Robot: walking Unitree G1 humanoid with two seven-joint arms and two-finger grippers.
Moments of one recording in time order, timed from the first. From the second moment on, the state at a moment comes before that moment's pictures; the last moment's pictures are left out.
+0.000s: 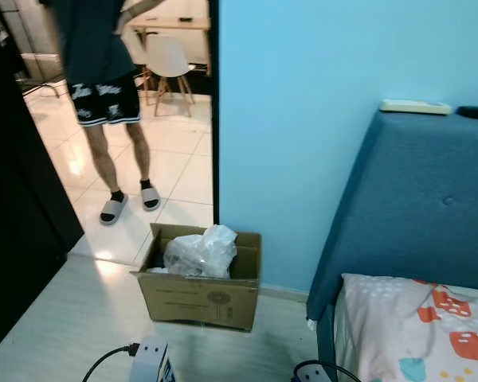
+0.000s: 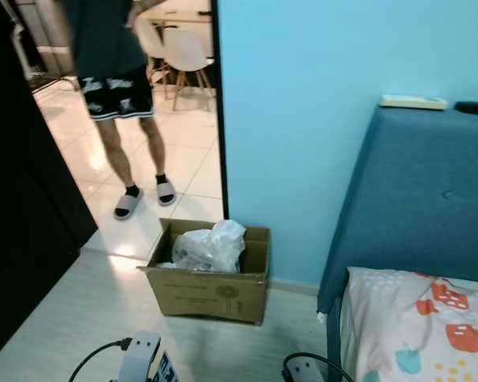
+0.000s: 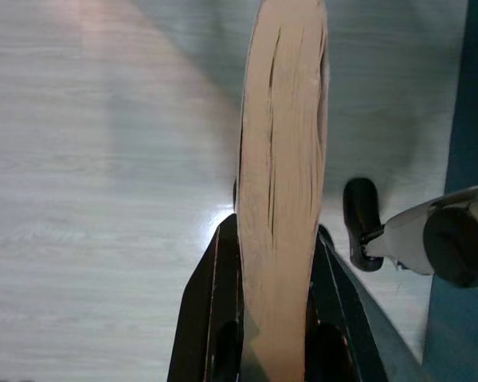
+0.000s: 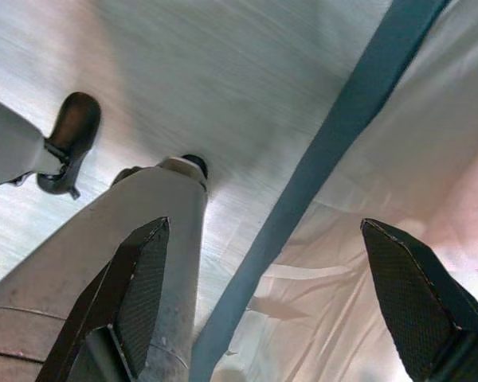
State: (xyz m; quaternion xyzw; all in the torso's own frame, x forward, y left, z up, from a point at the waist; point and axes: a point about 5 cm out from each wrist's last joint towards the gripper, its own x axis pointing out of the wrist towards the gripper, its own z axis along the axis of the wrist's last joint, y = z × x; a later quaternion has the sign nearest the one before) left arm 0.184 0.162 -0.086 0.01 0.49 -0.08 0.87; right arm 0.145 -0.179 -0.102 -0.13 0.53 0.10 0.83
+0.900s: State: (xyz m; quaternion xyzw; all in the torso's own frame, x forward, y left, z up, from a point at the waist) left arm 0.194 0.155 -0.081 -0.01 0.46 -0.09 0.88; right arm 0.153 -0.178 -0.099 -0.14 0.53 0.11 0.83
